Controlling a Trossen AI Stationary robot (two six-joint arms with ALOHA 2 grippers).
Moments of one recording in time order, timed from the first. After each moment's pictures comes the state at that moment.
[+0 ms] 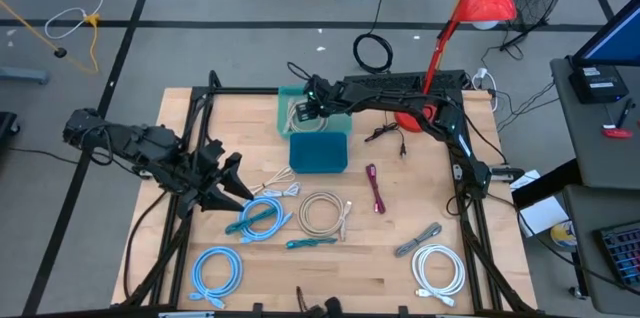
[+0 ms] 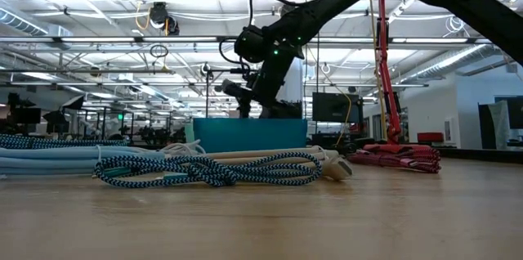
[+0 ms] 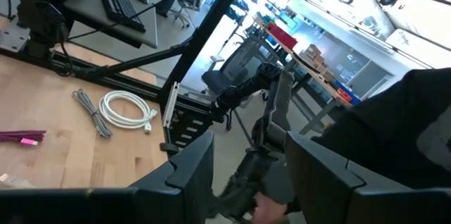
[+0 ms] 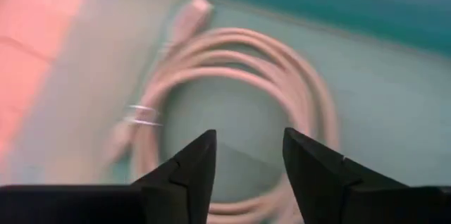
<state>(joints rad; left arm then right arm) -0.37 0.88 1.03 -0.20 0.13 -0.60 -0.43 2.23 1.81 -0.49 0.09 0.75</state>
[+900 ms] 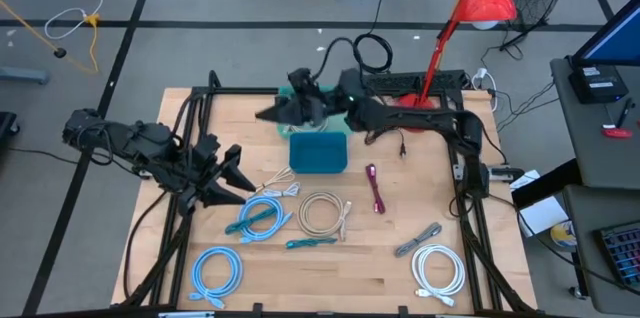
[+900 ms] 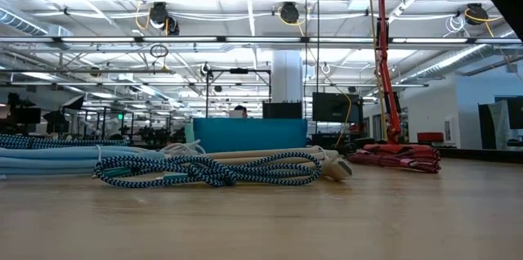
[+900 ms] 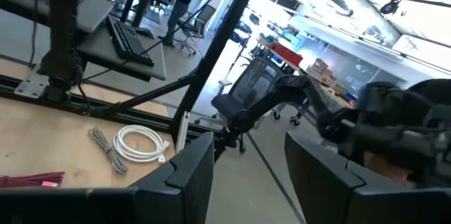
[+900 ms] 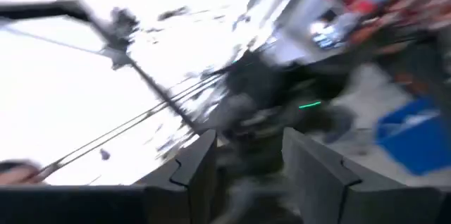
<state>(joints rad) -0.35 0.88 1.03 -0.13 0.08 -0.51 -0.20 2.00 1.81 0.73 -0.64 1.16</state>
